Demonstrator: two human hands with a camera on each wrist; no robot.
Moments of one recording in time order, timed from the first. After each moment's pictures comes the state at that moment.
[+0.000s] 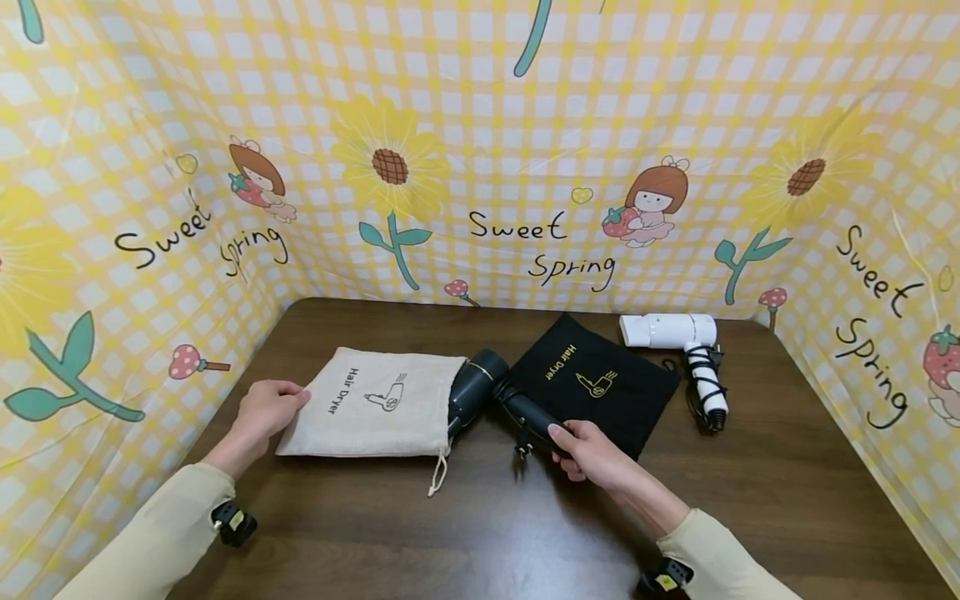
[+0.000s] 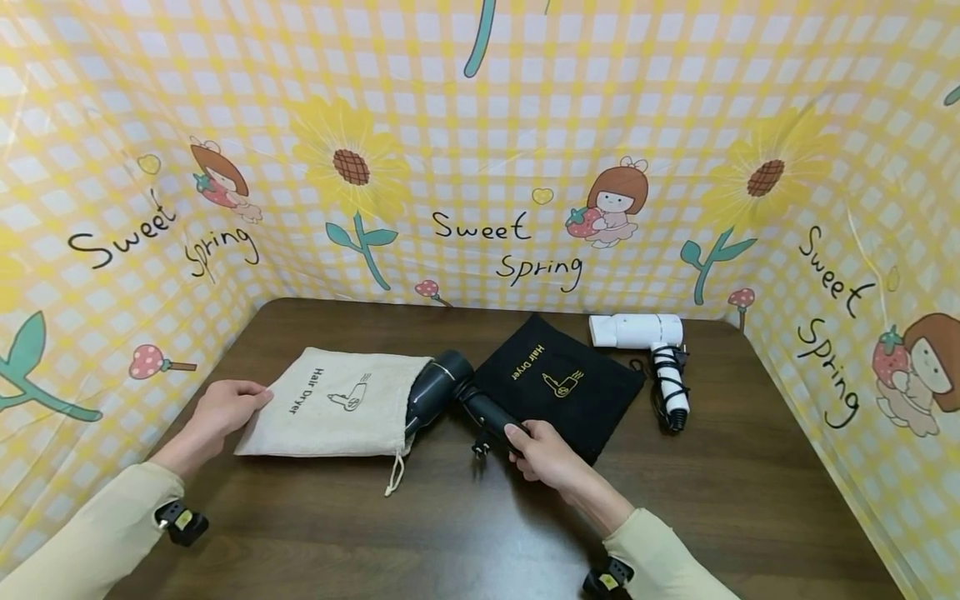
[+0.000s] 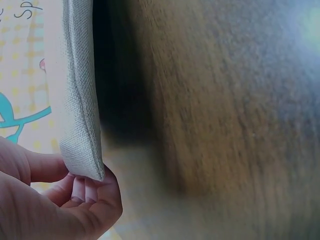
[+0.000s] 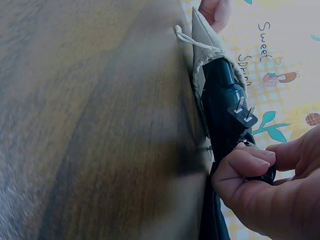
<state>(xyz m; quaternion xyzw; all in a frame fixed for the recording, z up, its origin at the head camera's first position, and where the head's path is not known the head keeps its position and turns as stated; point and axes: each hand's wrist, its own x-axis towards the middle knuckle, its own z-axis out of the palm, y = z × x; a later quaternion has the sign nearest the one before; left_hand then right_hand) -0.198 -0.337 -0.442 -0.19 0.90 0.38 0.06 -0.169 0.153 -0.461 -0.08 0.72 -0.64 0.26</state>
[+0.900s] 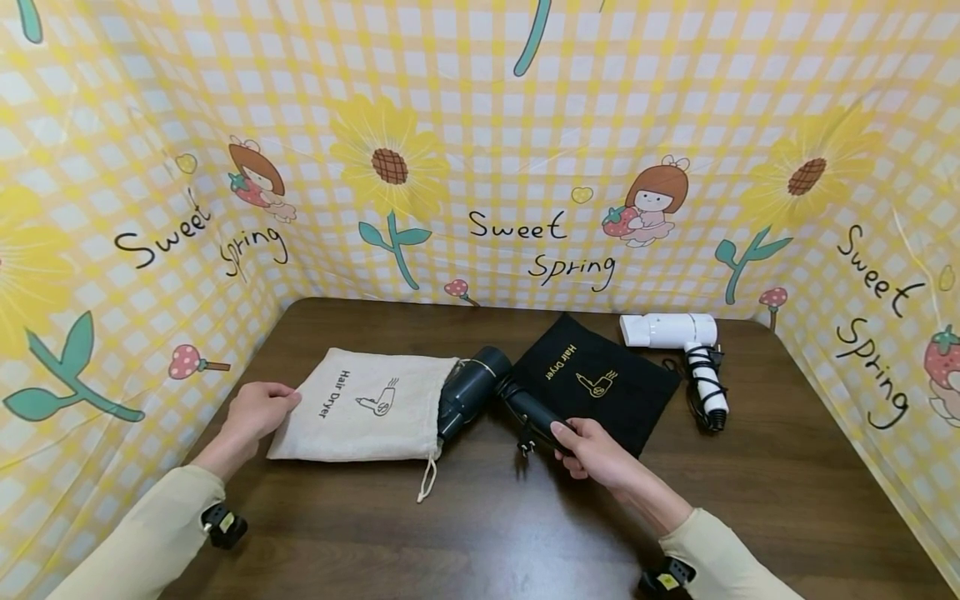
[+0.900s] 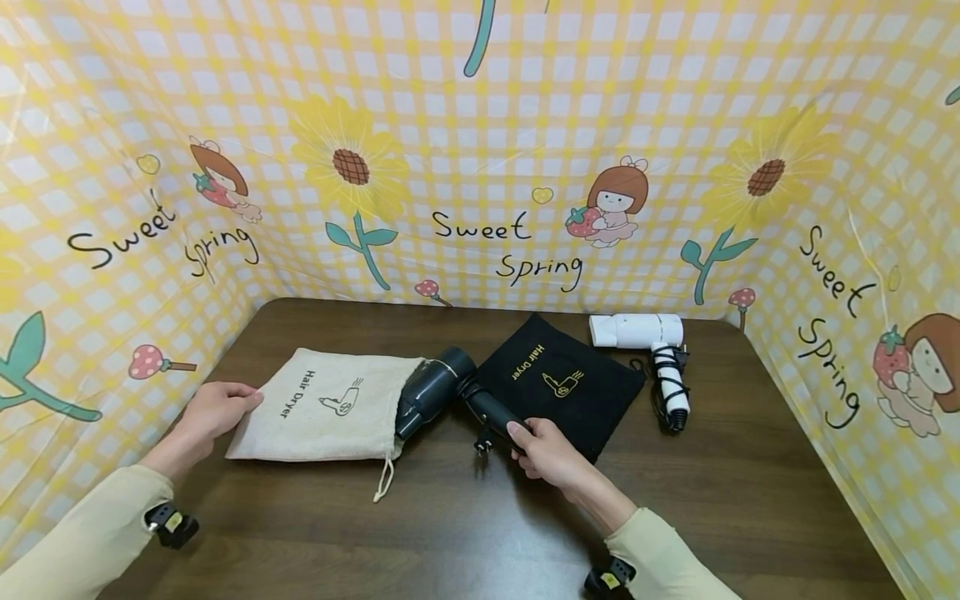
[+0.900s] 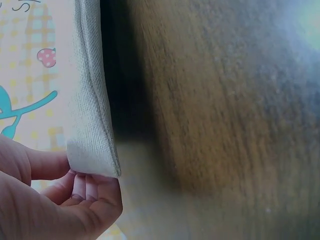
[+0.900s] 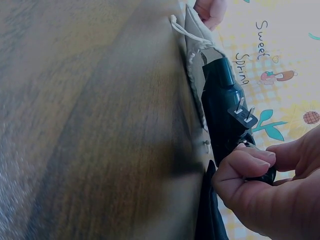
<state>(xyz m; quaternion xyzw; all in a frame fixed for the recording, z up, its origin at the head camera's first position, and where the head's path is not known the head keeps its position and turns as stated) -0.195 -0.352 -0.443 -0.18 0.91 0.37 0.05 -0.170 0.155 -0.458 -0.07 0.72 -0.64 0.26</state>
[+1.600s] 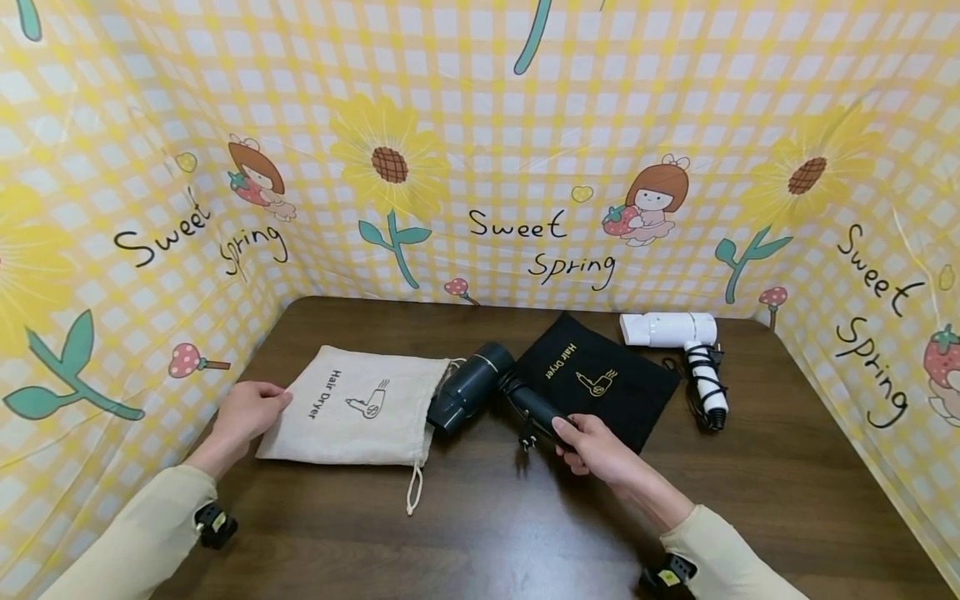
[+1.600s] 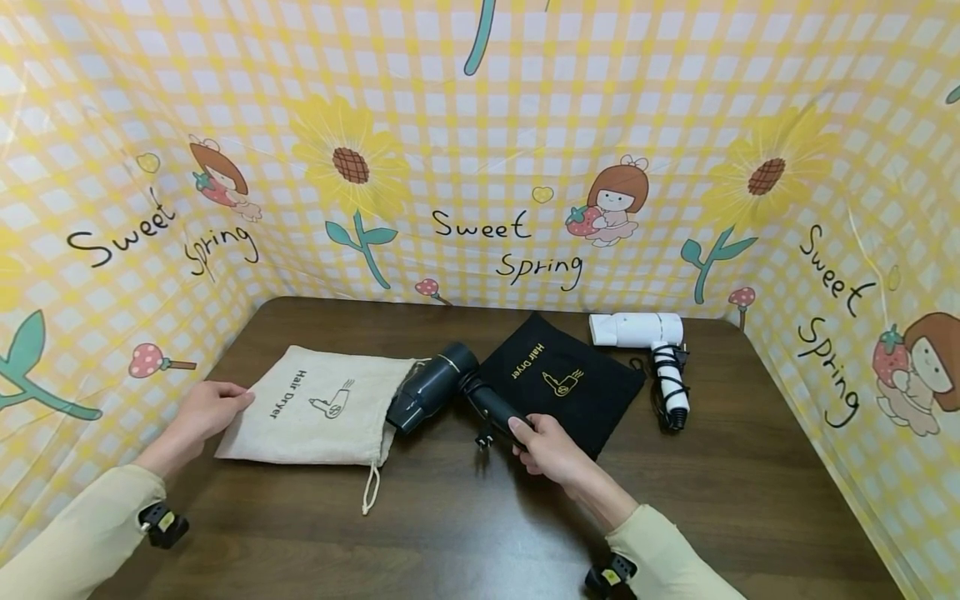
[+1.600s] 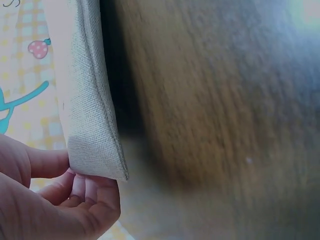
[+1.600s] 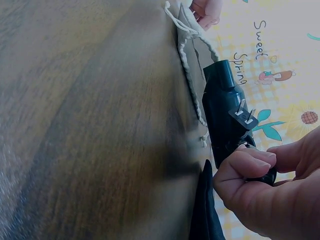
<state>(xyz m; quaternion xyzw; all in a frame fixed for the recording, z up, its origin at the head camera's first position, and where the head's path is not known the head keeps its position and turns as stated) -0.191 -0.361 -0.443 -0.17 0.92 0.35 0.03 -0.171 0.155 -0.455 -0.07 0.72 -0.64 0.25</state>
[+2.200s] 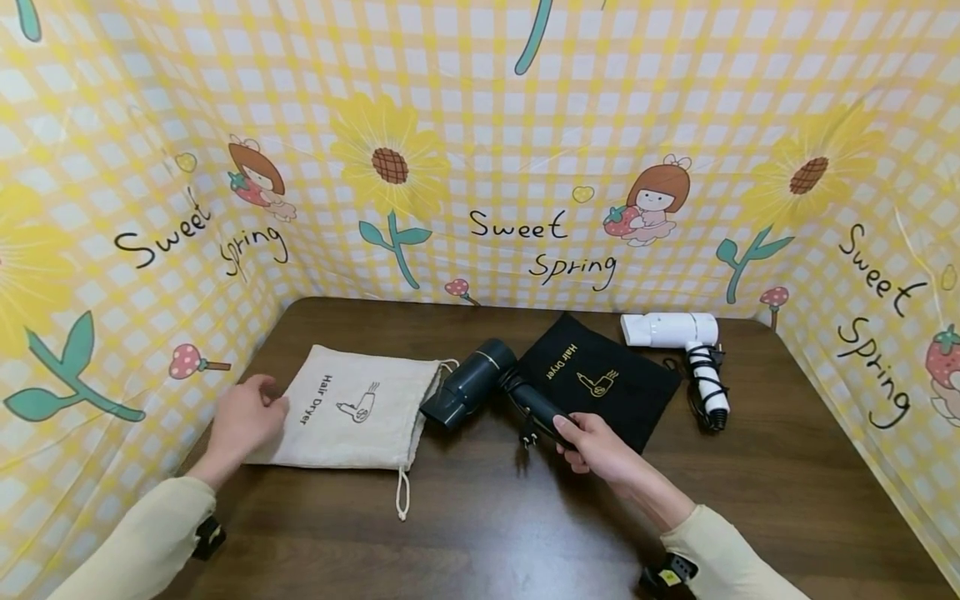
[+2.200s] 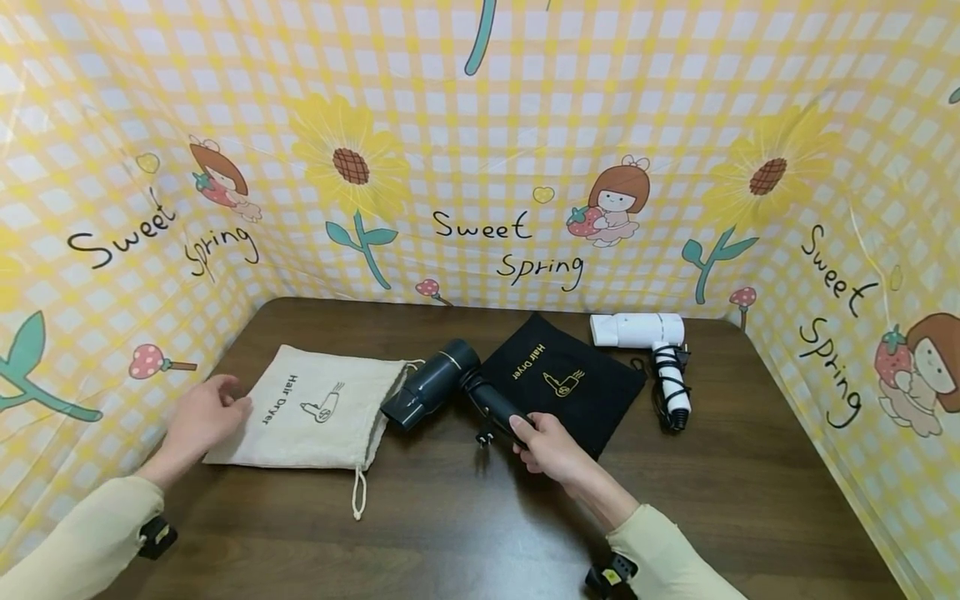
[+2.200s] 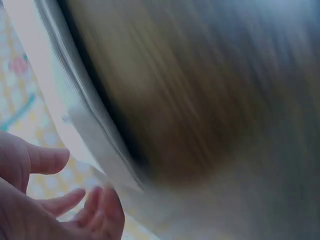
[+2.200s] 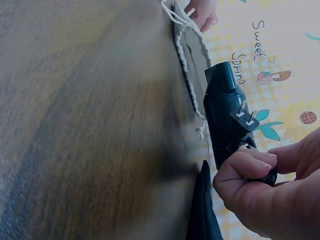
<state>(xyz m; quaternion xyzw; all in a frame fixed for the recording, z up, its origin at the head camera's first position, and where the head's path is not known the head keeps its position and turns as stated) -0.187 -0.368 -0.459 -0.07 0.96 0.24 -0.08 -0.173 0.156 -0.452 -0.07 0.72 -0.64 0.25</state>
